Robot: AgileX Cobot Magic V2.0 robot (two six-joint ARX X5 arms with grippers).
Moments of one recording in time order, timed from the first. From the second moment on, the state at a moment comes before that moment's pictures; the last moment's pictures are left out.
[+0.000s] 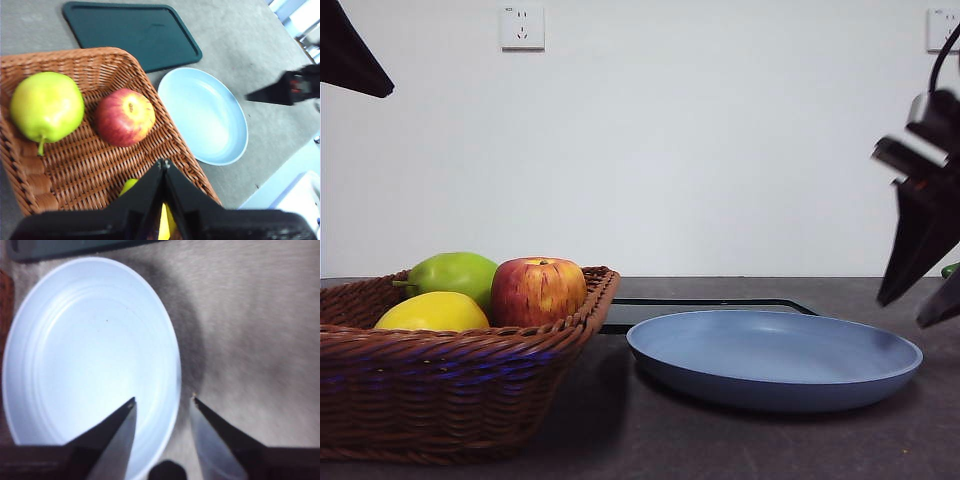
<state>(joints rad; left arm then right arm) -0.23 0.83 0.76 -0.60 0.53 -0.17 0.13 1.35 0.69 -0.39 -0.42 0.17</state>
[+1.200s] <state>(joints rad) -0.27 0.83 0.76 -0.74 0.59 -0.23 0.16 1.26 0.69 -0.41 -0.36 0.20</state>
